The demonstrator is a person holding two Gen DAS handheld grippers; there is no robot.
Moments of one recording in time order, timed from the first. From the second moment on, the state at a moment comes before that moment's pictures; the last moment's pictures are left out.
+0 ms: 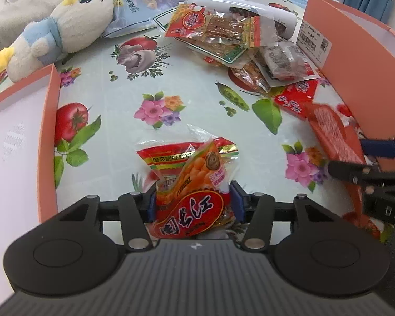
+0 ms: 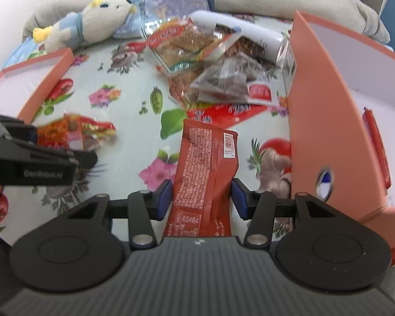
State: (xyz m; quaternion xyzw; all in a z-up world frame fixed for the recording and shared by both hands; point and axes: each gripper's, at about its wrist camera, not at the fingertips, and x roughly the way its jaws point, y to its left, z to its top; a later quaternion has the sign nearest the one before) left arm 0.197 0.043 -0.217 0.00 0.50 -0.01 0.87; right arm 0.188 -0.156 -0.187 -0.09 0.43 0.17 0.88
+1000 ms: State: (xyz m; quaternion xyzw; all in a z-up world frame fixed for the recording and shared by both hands) left arm 0.175 0.029 -0.085 -0.14 0.40 0.01 0.91; right arm 0.166 -0.175 -0.082 -0.07 0.35 0.20 0.91
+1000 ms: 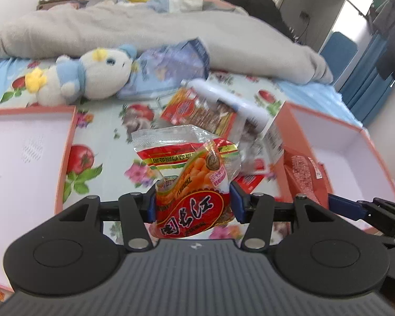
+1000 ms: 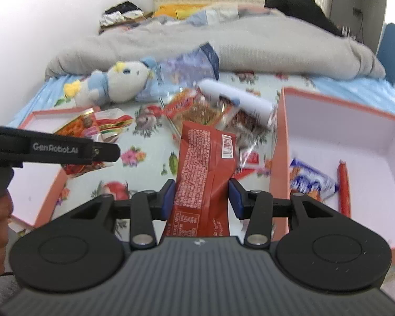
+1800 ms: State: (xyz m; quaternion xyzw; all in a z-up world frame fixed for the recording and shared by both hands) left arm 0.219 -0.038 0.043 -0.12 0.31 -0.06 0.94; right arm 0.194 -0.237 0.022 -0.02 0.24 0.15 0.96
